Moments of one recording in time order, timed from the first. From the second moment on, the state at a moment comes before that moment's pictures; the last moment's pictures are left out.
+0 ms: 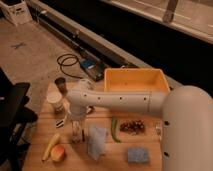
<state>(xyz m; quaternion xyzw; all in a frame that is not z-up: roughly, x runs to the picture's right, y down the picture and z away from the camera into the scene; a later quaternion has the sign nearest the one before) -0.167 0.192 0.769 -0.19 -0.36 -0.57 0.71</state>
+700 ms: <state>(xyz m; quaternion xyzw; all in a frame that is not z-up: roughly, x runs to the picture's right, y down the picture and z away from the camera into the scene) -0.162 0.206 0.795 -0.23 -0.38 -0.57 0.69</state>
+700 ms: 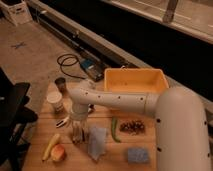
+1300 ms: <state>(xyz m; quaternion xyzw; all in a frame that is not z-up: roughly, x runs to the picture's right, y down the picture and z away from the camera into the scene) -0.166 0.222 0.817 -0.26 -0.40 -0.57 0.67</state>
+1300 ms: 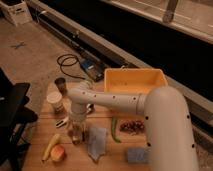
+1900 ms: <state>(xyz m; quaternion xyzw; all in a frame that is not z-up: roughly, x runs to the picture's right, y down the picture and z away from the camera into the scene) -0.165 0.231 0.804 -0.27 -0.39 -0.56 0.68</state>
